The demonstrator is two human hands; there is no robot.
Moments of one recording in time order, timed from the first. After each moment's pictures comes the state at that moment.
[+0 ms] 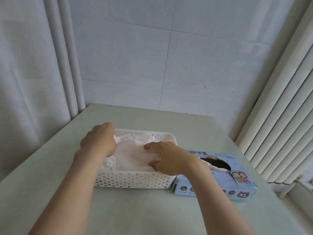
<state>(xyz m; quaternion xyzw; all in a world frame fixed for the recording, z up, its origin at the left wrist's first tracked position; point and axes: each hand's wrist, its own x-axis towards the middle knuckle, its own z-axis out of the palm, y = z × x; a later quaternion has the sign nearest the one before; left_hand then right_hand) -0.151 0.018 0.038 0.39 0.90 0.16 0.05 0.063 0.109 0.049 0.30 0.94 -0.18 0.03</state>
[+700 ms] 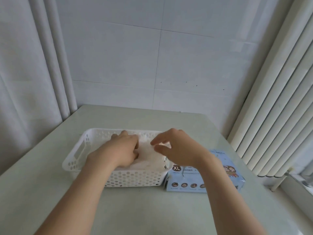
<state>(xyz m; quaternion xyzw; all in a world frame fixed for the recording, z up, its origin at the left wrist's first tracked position) -0.084 0.028 0.051 0.59 0.80 0.03 0.10 0.105 0.117 0.074 0.30 0.93 -0.17 -0.11</state>
